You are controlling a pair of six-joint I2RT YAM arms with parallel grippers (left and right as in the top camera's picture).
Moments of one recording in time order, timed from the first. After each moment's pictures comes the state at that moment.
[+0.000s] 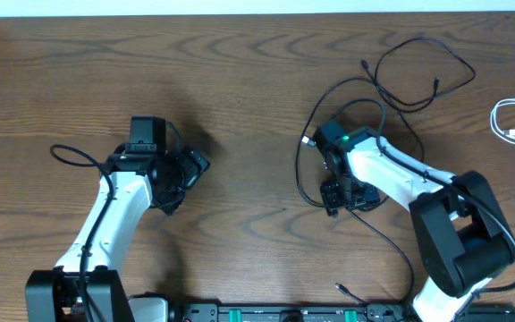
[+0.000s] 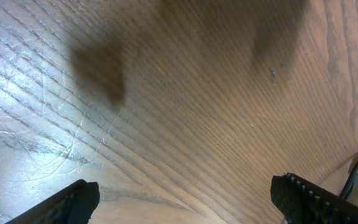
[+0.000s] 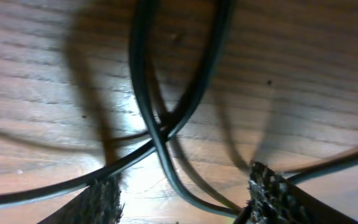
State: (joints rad) left arm -0.01 1.45 0.85 -0.71 0.25 -0.88; right arm 0.49 1.86 1.08 -0.96 0.01 0.30
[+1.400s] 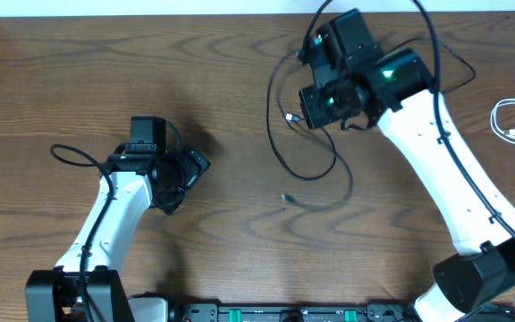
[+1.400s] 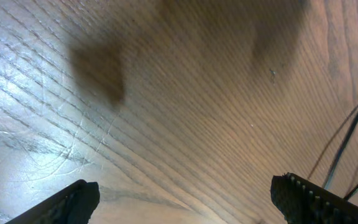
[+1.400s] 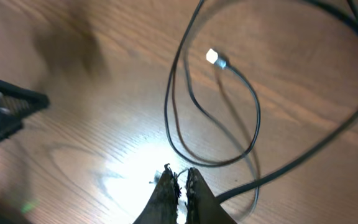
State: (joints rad) left arm -0.01 1.45 0.85 -0.71 0.25 -0.88; right arm 0.49 1.78 1.82 -1.18 -0.14 0.14
